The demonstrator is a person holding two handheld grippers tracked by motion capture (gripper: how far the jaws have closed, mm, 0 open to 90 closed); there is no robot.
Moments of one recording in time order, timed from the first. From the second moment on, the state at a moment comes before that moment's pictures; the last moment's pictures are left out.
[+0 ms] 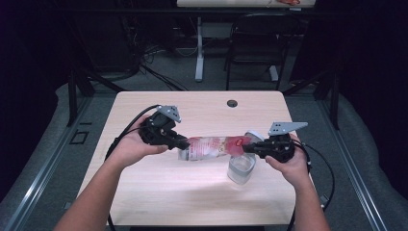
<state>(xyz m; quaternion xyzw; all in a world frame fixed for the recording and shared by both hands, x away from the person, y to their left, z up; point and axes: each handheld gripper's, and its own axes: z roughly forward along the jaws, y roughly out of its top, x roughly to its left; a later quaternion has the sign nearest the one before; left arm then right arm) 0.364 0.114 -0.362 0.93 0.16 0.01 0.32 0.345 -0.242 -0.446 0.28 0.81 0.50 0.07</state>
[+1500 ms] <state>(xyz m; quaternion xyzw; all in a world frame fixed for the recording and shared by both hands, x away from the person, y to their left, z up) 0.364 0.100 -0.343 0.93 0.15 0.02 0.32 0.340 -0.248 -0.447 0.28 0.82 0.49 0.06</state>
